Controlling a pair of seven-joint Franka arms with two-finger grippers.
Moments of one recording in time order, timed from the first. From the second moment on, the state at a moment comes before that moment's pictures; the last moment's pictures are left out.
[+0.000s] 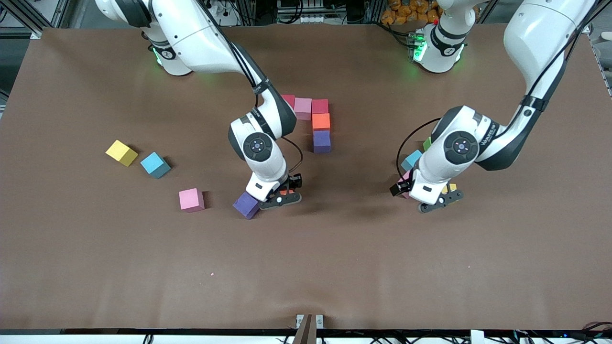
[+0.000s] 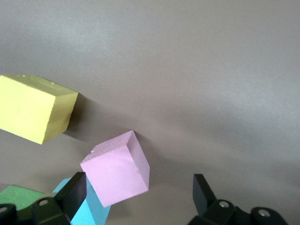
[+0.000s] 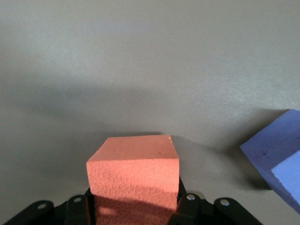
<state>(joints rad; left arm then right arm) 0.33 0.55 -0.74 -1.87 0.41 2.22 -0.98 0.76 0.77 -0.13 -1.51 0.21 2.32 0.26</state>
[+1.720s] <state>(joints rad) 0.40 0.70 -0.74 -1.89 0.41 2.22 -1.03 0.85 0.47 -0.13 -1.82 0.19 2.23 -0.54</state>
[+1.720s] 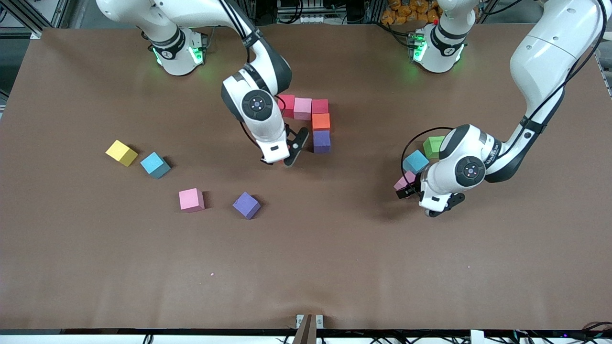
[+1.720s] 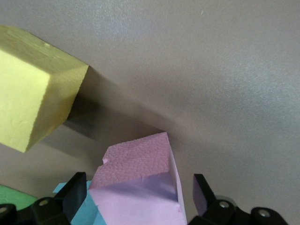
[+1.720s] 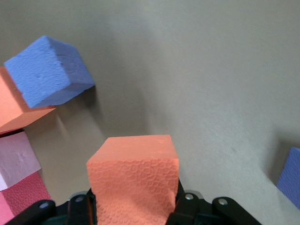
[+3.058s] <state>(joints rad) 0.37 0.70 -0.75 -1.81 0.41 2.22 -1.28 1.01 0.58 -0.13 -1.84 0.17 2.40 -0.66</state>
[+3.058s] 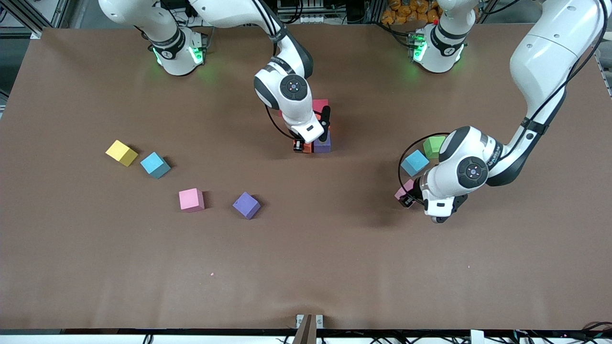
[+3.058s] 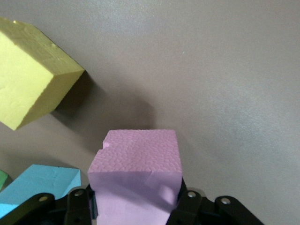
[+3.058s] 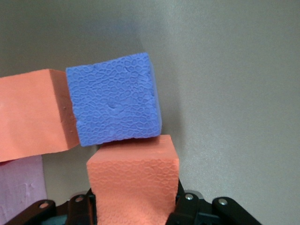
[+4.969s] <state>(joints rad) 0.37 0.58 -0.94 -1.75 0.39 2.08 -1.83 1.02 0.57 -0.14 -1.83 0.17 2.40 -0.66</state>
